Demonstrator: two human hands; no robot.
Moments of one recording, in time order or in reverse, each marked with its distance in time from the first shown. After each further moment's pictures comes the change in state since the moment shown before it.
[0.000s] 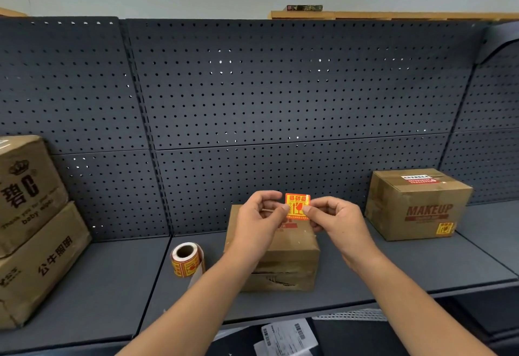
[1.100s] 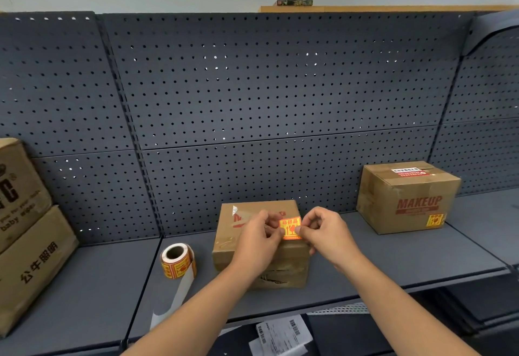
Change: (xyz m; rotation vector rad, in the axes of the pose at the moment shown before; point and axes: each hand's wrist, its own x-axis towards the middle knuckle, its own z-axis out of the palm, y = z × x) left_hand 0.004 -0.050 0.017 0.522 -0.090 0.042; right_hand 0.005 0.044 -0.004 -0.377 -0.010 0.093
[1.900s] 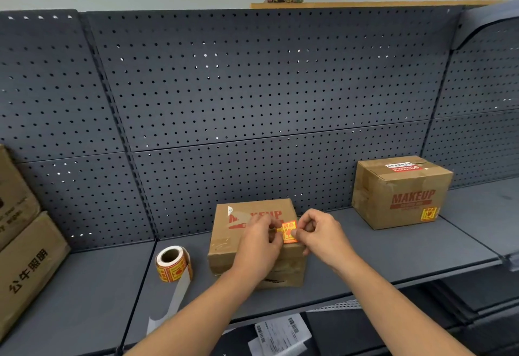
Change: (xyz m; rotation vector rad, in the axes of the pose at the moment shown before) left_hand 0.003 -0.008 0.013 0.181 -0.014 0.075; right_hand -0.003 0.003 0.003 -0.059 -0.020 0.010
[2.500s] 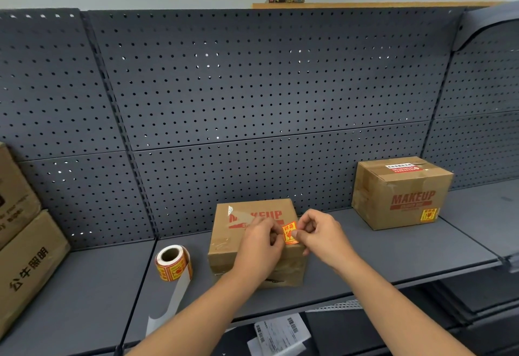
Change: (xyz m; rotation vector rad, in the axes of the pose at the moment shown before) left_hand -0.004 0.002 0.001 0.066 0.013 0.048; right_hand 0.001 0.004 0.000 -0.013 -0.011 -0.015
